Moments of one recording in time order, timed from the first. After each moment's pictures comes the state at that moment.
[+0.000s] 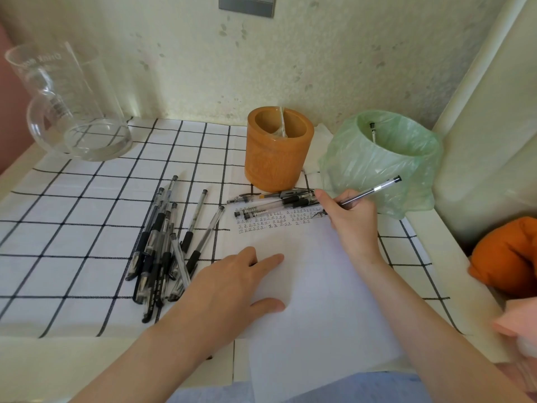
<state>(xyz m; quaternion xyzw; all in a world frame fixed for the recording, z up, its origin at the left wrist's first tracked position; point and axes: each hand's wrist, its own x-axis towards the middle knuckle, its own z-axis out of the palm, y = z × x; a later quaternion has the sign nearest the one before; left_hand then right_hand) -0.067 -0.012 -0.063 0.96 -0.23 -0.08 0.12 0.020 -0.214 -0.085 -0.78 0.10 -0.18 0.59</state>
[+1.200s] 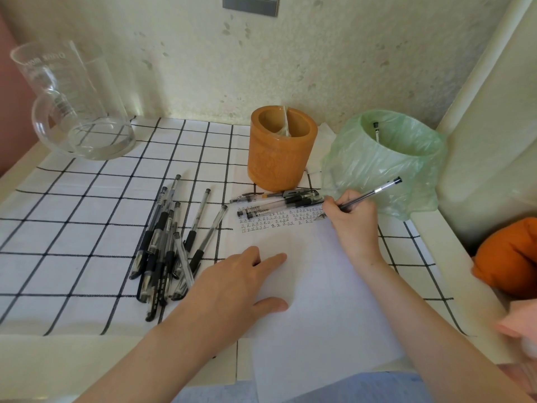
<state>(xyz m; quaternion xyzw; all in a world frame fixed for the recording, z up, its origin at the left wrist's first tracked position) -0.069 -0.013 -0.063 0.96 -0.23 -0.07 0.12 0.021 -0.214 -0.094 -0.80 0.06 -0.20 0.57</state>
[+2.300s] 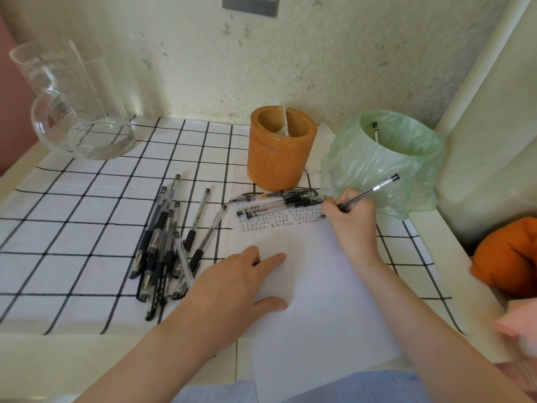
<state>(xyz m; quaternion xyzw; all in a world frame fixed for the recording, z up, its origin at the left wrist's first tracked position) -0.069 -0.013 -0.063 0.97 -0.23 -0.08 0.10 0.021 -0.213 -0.092 -0.80 0.04 -0.22 0.56</state>
